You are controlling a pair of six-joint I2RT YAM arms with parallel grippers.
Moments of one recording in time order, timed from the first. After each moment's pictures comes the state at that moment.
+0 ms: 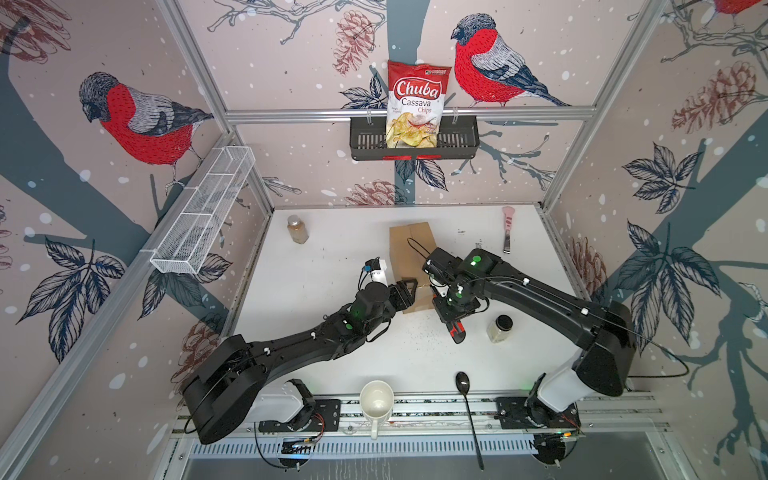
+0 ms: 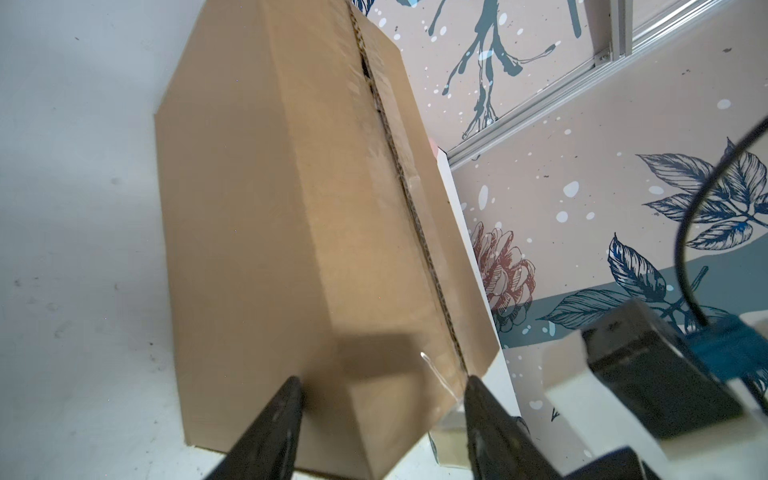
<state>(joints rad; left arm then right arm) -0.87 1.29 0.59 0.37 -0.14 -0.97 0.91 1.59 1.42 -1.30 -0.02 0.38</state>
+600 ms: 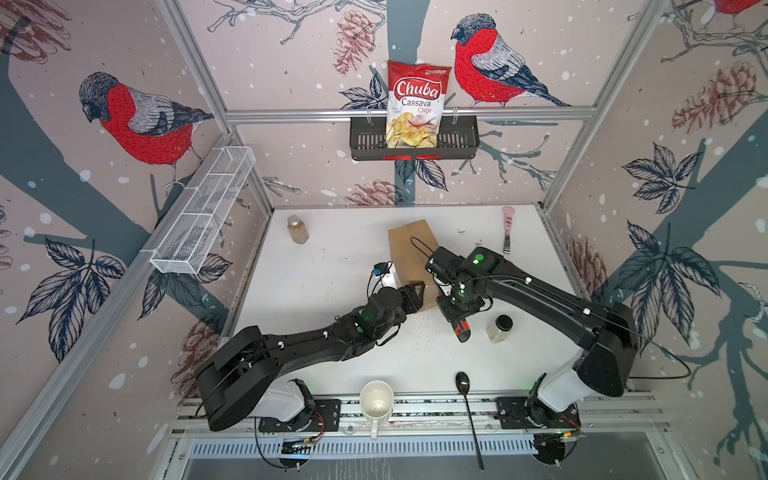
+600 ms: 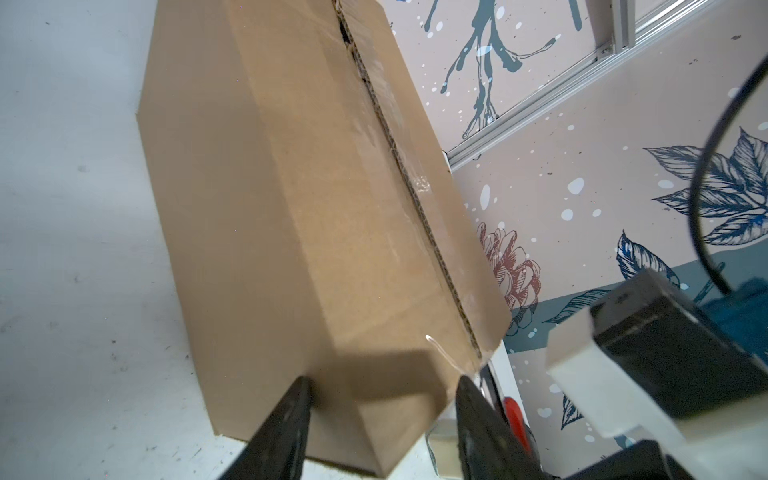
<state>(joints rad) -0.95 1.37 0.63 0.40 -0.26 -0.99 0.91 1.58 1.43 -1.33 0.02 0.38</state>
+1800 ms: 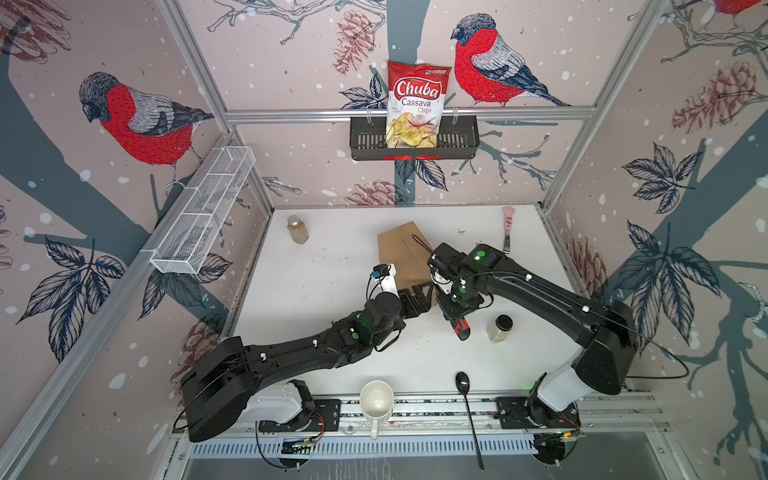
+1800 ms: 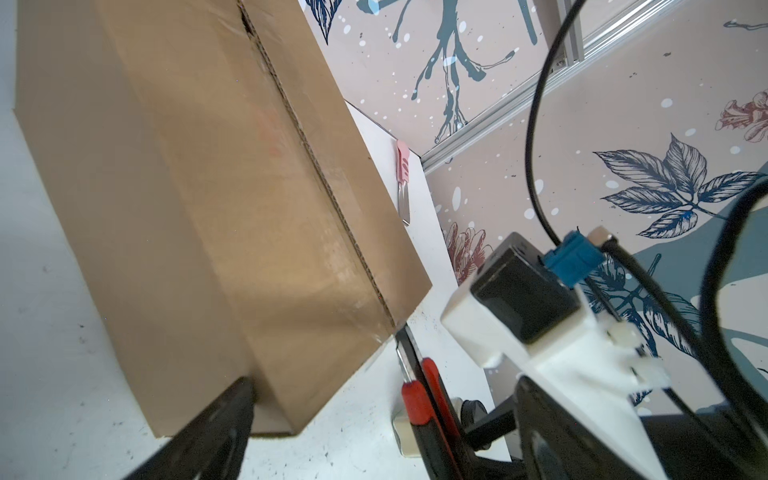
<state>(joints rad) -1.01 1.27 0.63 0.35 -0.29 -1.00 0.87 1.59 1.43 -1.31 -0.03 0.29</state>
